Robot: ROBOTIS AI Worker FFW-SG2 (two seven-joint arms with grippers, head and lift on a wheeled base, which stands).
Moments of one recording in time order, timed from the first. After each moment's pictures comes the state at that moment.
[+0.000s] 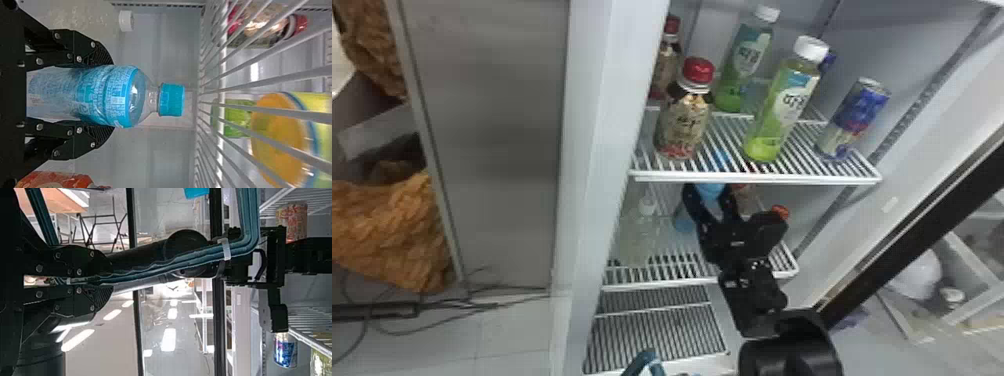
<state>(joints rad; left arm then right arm) 0.33 0.25 -0.44 -1.91 1.42 1.05 -0.31 0.07 -0.20 -0.03 -1.46 -0.16 -0.25 0.09</state>
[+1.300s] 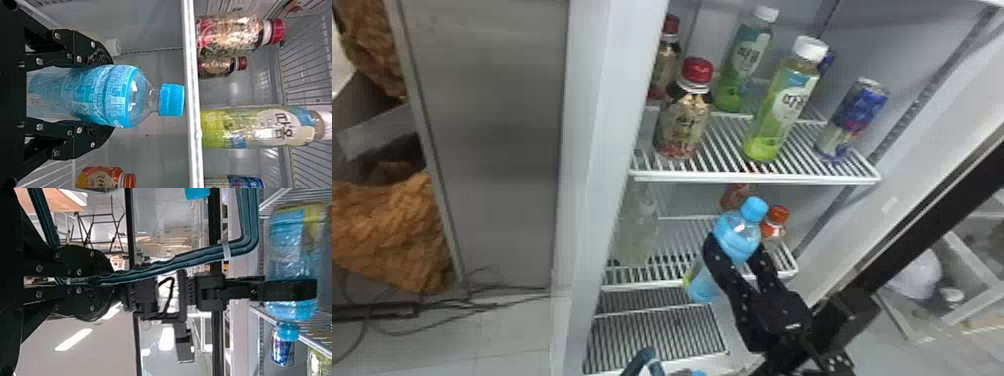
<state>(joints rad) 0.33 0.25 -0.43 -1.91 1.41 1.04 -0.32 0.67 -0.20 -0.12 -2.16 -0.28 -0.05 0.12</state>
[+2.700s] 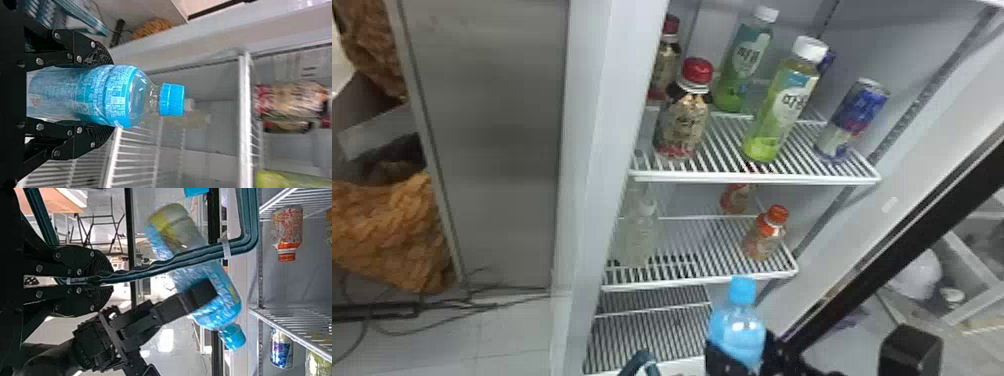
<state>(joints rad) 0.34 0.25 -0.43 -1.91 1.41 1.04 -0.32 1.09 -0.12 -0.32 -2.75 -0.23 0.62 0.41</state>
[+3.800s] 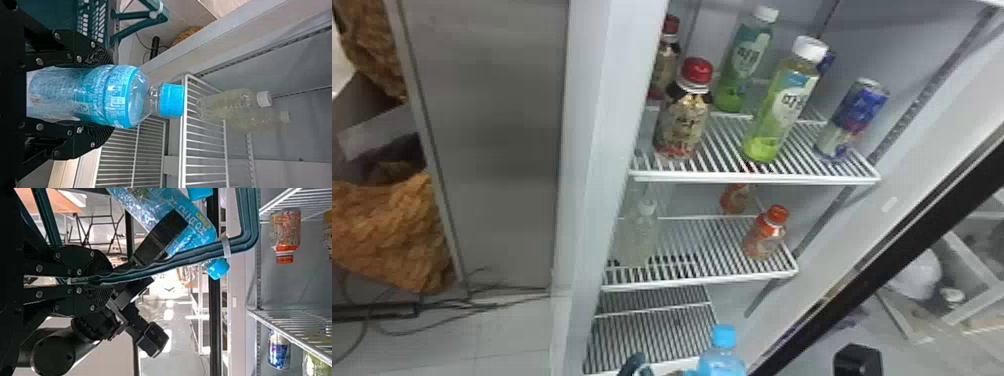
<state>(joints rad) 0.35 0.25 -0.42 -1.91 1.41 1.04 -0.32 0.98 -0.13 -0.32 -2.57 -0.26 0.78 0.48</state>
